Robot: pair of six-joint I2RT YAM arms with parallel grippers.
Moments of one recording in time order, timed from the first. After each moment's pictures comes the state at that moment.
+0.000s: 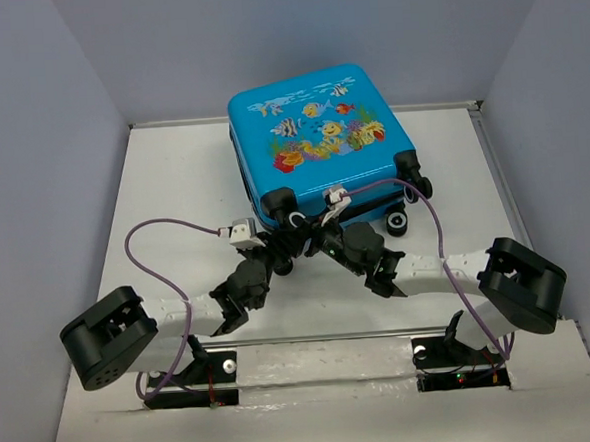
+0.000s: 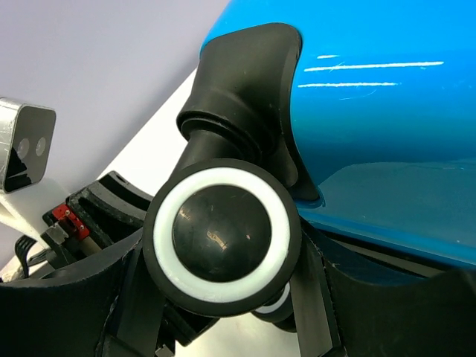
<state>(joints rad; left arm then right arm) -0.98 1.24 0.25 0.90 -0.73 -0.63 1.00 1.47 0.65 0.83 0.18 0.48</state>
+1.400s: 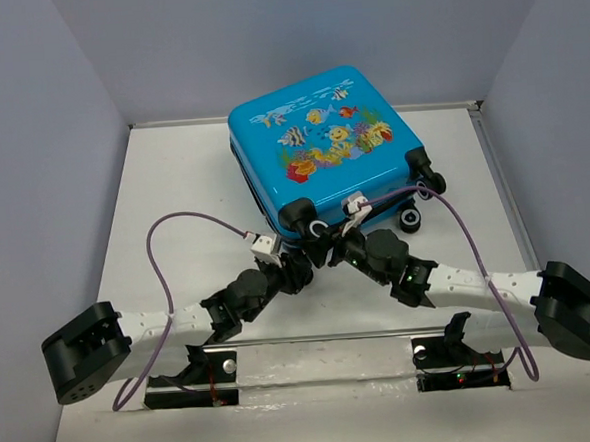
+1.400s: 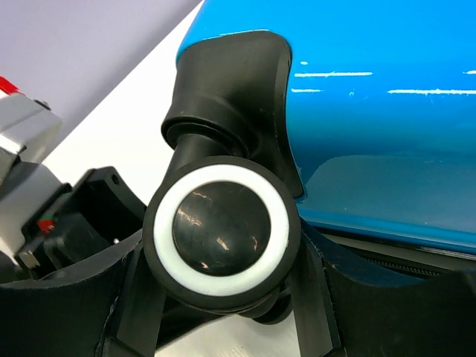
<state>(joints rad) -1.06 1.08 0.22 0.66 -0.39 -0.54 1.01 1.18 0.53 0.58 0.25 0.39</state>
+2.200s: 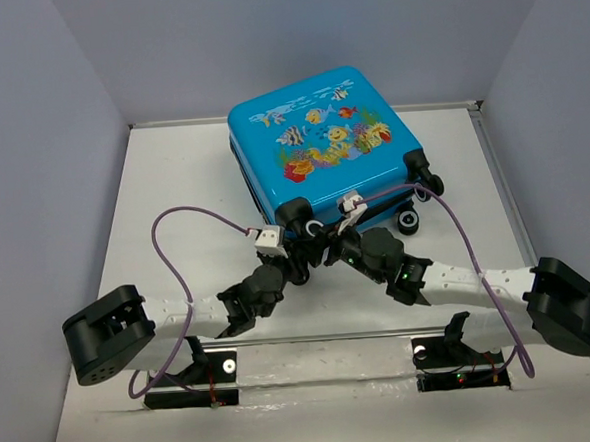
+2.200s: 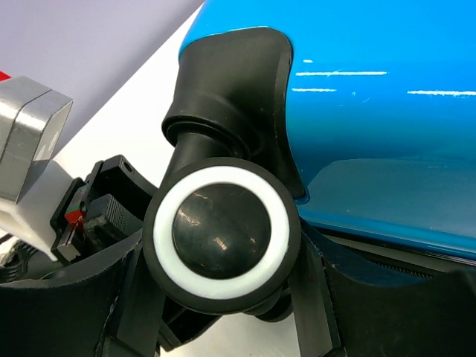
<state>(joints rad) -1.10 1.26 0.31 0.74 -0.63 -0.54 1.01 1.23 0.56 0.59 0.20 0.41</state>
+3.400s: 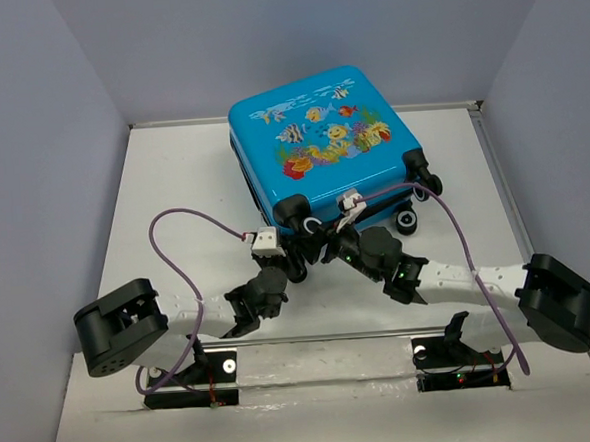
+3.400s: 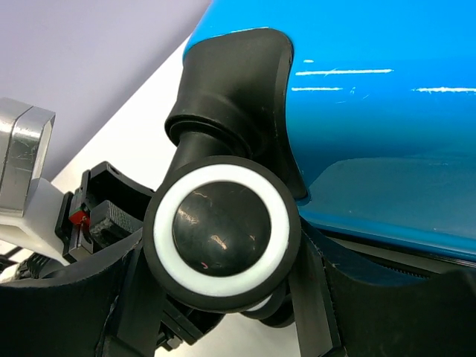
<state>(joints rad) -1.13 1.33 0.32 0.82 -0.88 -0.48 1.01 1.27 0.56 0.65 0.19 0.43</state>
